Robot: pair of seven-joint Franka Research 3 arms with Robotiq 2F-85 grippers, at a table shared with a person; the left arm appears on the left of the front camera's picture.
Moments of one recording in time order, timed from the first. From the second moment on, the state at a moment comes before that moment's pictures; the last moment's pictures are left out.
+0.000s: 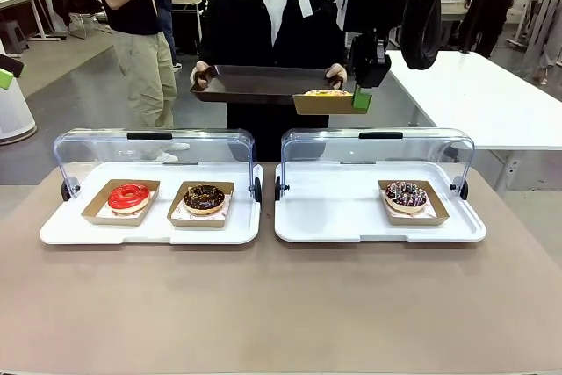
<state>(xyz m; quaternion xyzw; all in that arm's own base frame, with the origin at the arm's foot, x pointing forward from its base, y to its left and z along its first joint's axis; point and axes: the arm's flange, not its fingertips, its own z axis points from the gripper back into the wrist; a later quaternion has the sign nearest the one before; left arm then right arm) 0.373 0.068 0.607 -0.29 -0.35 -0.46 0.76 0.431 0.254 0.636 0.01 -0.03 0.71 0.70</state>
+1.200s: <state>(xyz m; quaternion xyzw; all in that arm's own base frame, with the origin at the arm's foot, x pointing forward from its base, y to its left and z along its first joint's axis) 0.373 0.068 0.607 -0.29 -0.35 -0.46 0.76 0.432 0.253 0.635 0.01 -0.03 0.71 0.70</state>
